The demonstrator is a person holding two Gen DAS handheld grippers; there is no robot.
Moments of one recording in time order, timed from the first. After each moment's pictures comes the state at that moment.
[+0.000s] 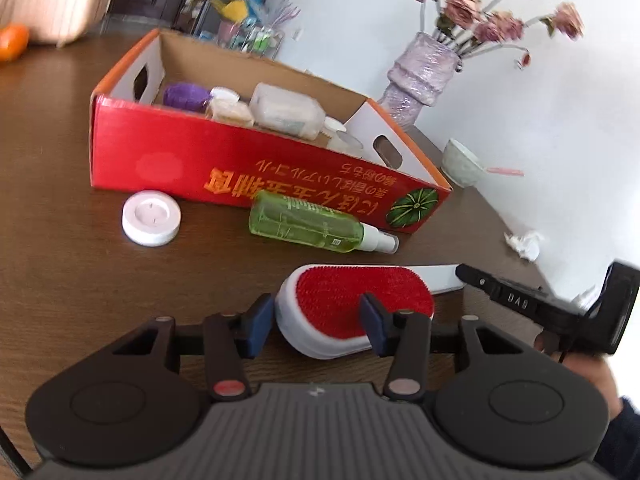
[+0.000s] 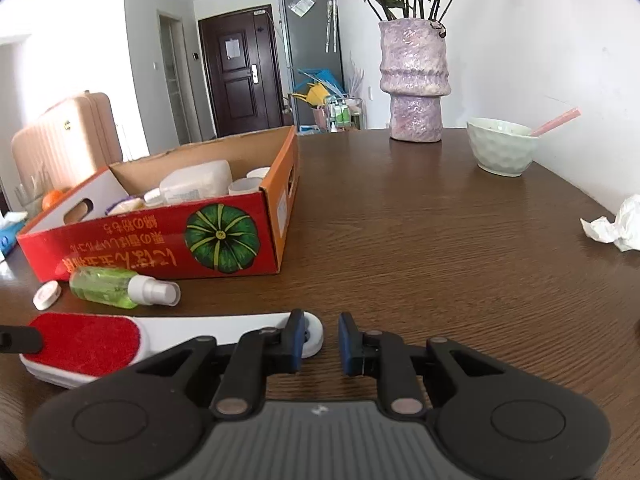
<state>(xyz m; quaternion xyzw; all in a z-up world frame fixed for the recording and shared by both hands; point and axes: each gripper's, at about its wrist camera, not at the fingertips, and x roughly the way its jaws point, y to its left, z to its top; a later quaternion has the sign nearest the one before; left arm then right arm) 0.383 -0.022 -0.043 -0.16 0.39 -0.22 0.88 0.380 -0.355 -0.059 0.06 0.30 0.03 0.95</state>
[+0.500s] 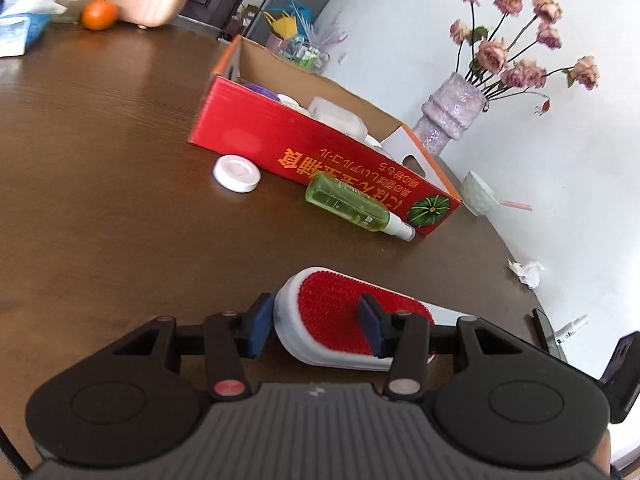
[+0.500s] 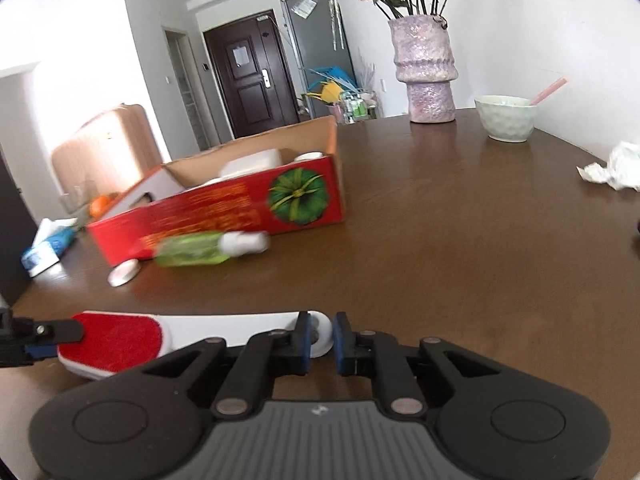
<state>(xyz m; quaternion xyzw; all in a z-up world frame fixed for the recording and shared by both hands) 0.300 0.025 -0.037 -0.22 0.37 -0.16 0.89 0.289 -0.324 -0.053 0.12 0.30 0.06 0.95</state>
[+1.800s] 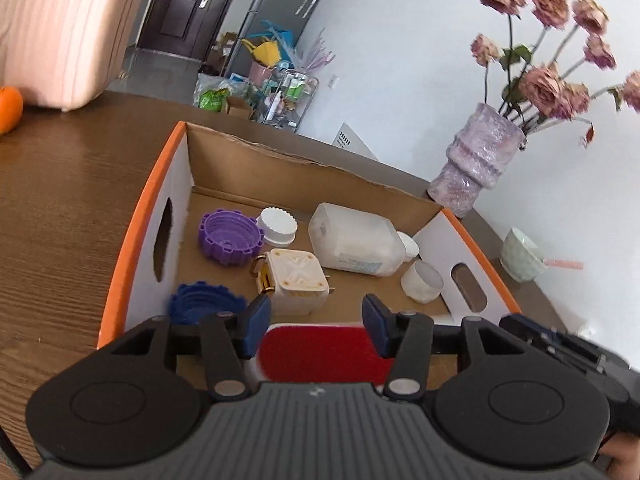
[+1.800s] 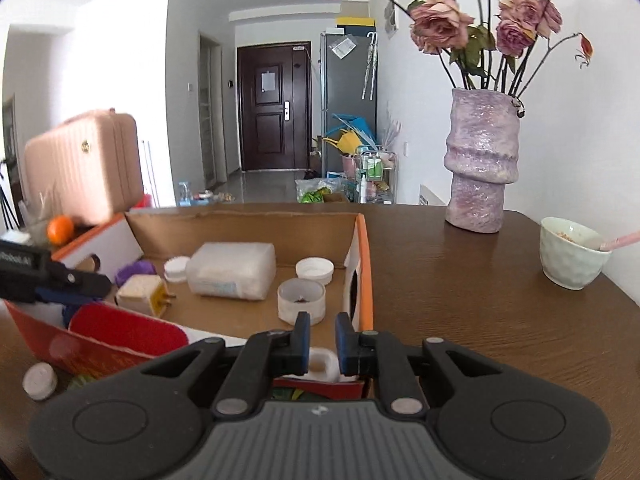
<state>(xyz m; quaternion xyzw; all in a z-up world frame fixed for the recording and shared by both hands) 0.518 0.004 -0.017 -0.15 0.34 -0.17 0.91 0.472 -0.294 -0.022 0.00 0.23 0.05 0.97</state>
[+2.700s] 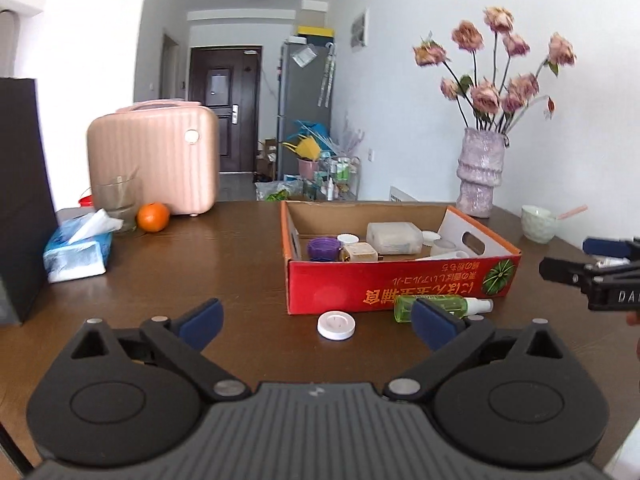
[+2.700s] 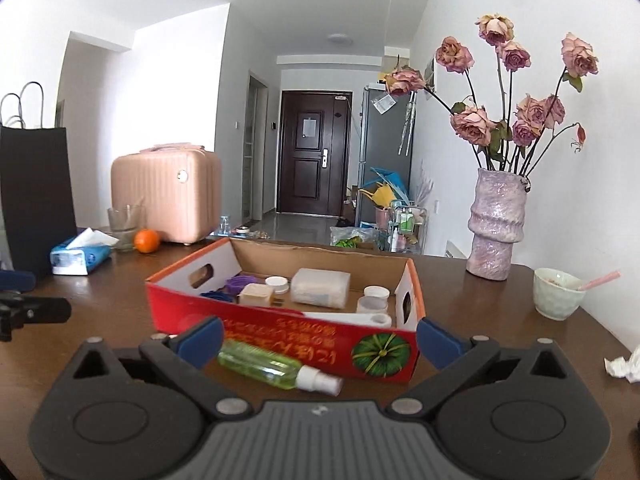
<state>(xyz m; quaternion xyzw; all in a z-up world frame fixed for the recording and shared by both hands) 0.269 0.040 0.030 -0.01 0.20 -0.06 0.98 0.299 -0.250 0.024 -0.03 0.15 0.11 0.98</state>
